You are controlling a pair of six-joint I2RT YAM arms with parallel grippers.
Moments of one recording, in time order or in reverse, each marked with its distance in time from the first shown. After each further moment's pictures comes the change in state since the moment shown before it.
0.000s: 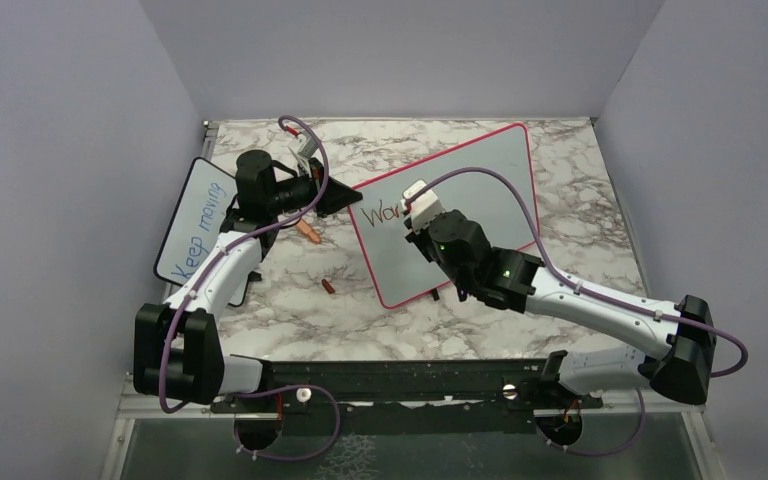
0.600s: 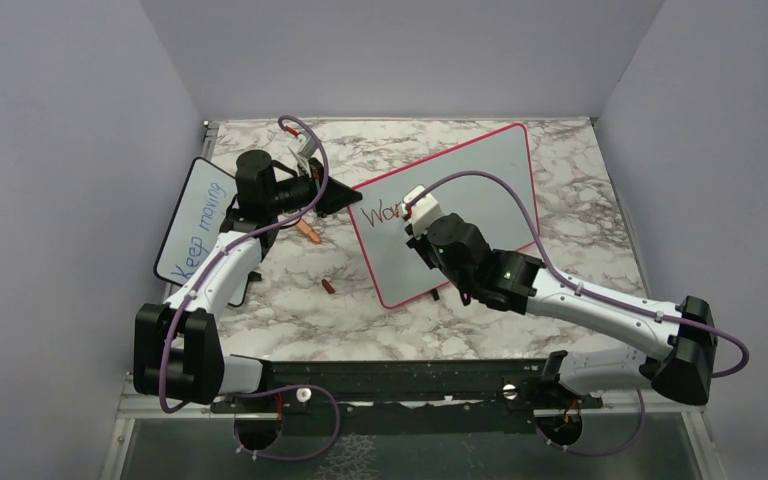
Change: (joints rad) left arm 0.000 0.000 0.000 -0.002 0.000 0.000; right arm 0.000 -0.006 -0.007 -0.075 -0.038 0.052
